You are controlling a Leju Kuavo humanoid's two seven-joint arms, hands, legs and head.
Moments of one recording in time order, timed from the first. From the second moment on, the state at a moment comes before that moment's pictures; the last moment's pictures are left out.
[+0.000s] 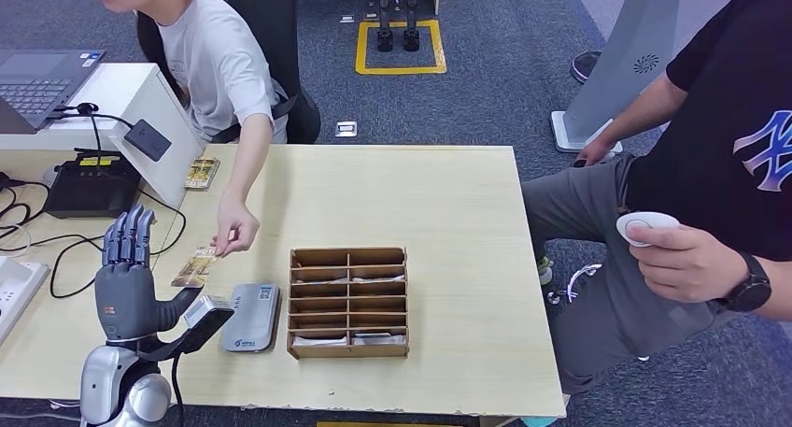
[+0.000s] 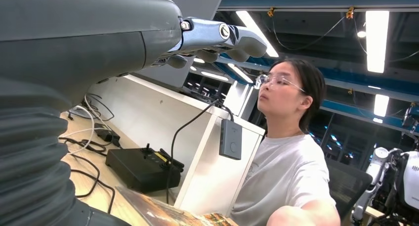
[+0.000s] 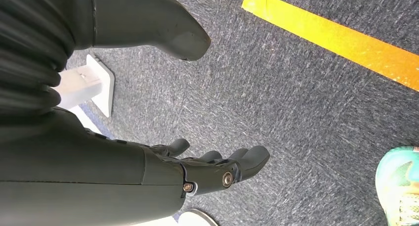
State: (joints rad) left arm 0.04 0.12 0.03 -1.53 -0.99 0.69 -0.33; right arm 0.00 0.00 0.02 -0.18 0.66 -0.29 -0.07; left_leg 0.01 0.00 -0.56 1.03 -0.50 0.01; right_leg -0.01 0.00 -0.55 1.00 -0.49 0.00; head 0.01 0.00
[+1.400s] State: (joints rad) left arm 0.06 0.16 -0.03 -1.54 -0.46 0.17 -0.15; right arm 0.00 0.00 -0.01 -0.18 0.67 -0.29 -0.06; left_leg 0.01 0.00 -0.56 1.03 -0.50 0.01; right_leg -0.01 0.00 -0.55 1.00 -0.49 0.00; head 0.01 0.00
